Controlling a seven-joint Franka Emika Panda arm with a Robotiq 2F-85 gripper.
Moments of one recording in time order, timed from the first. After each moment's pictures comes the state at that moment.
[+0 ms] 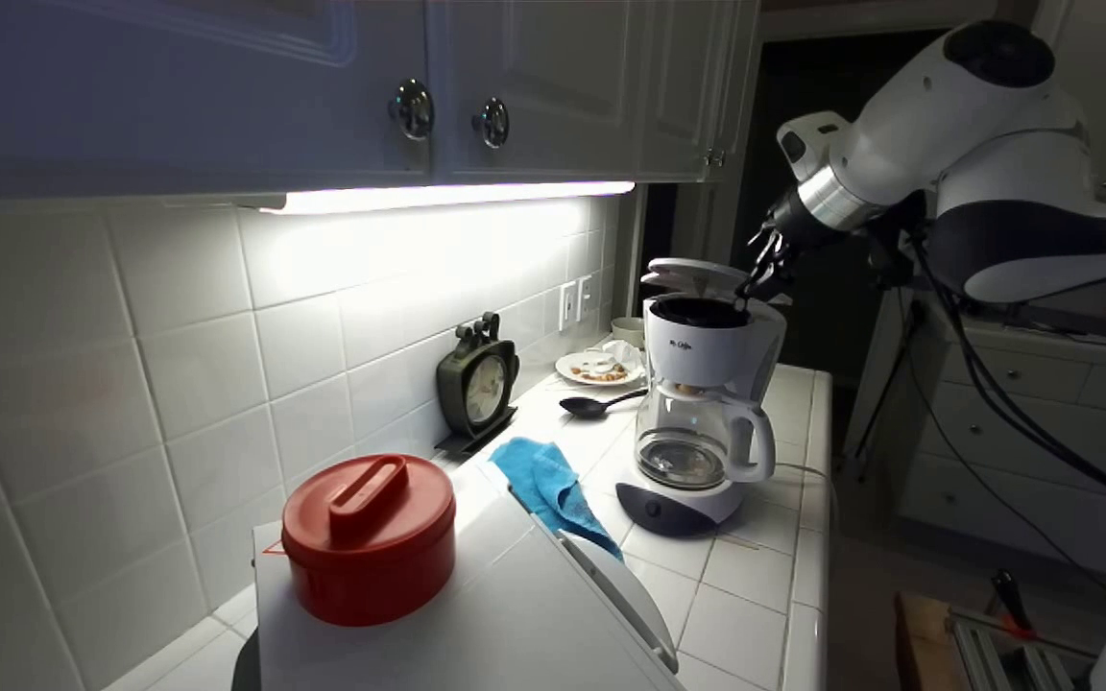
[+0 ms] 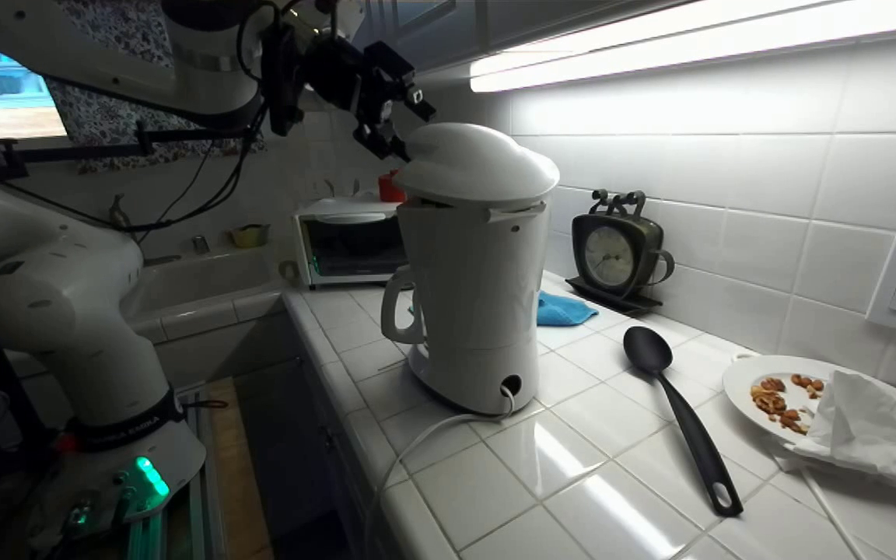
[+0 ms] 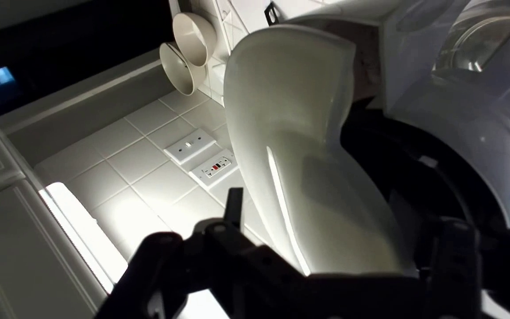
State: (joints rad) arm -0.25 -0.76 0.01 -2.55 -0.86 2.39 0.08
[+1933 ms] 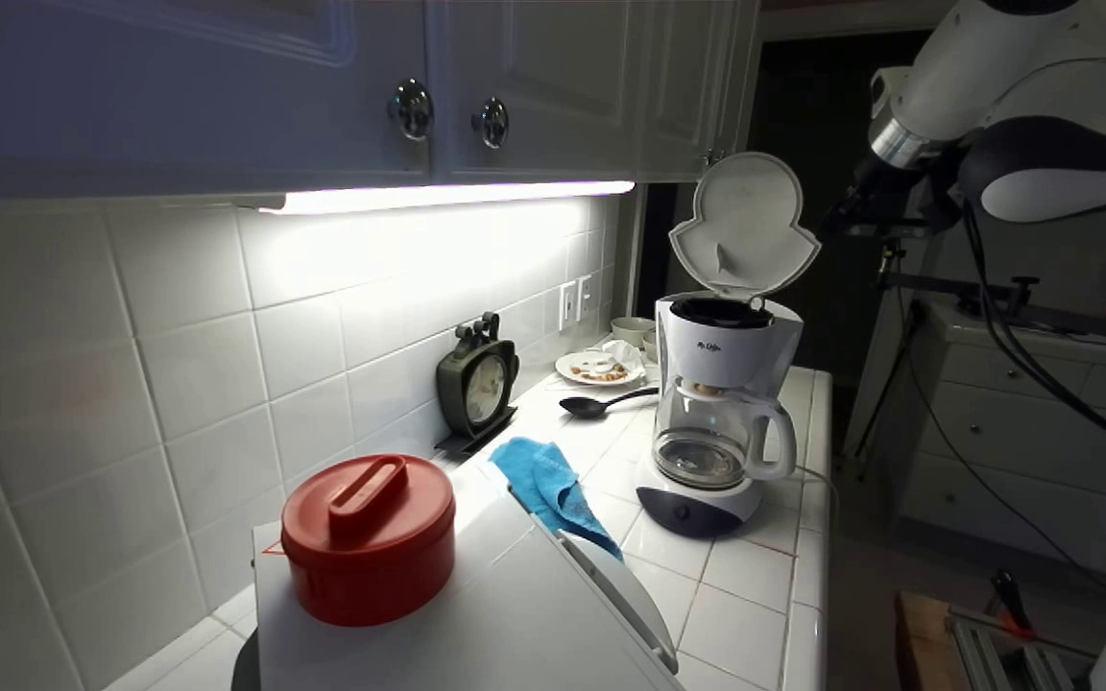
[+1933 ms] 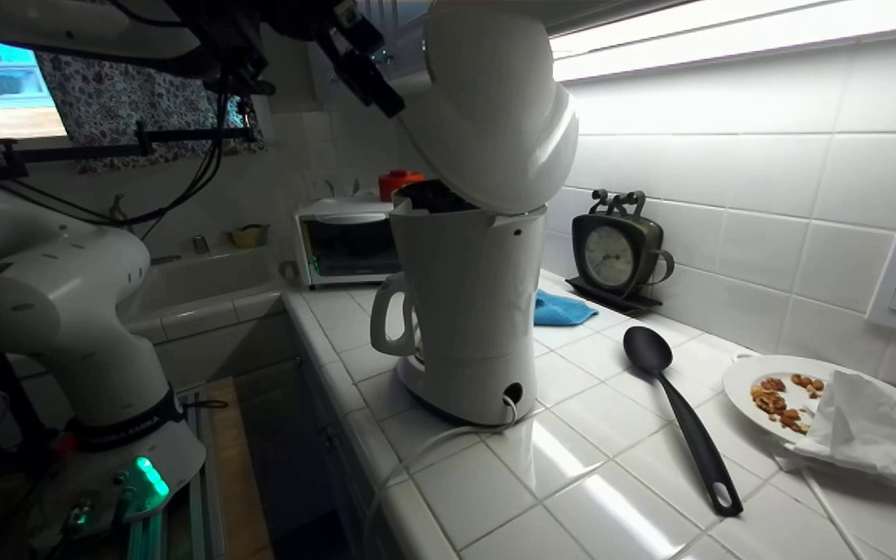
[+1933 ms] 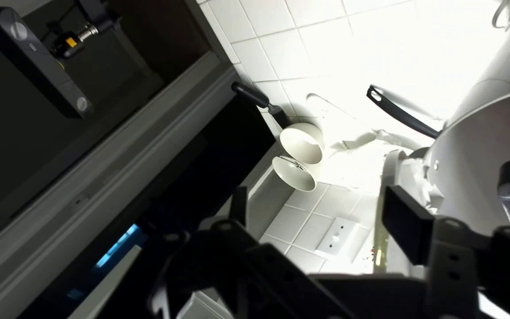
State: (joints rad) arm -0.36 -0.80 -0.15 -2.42 -0.89 2.19 0.26
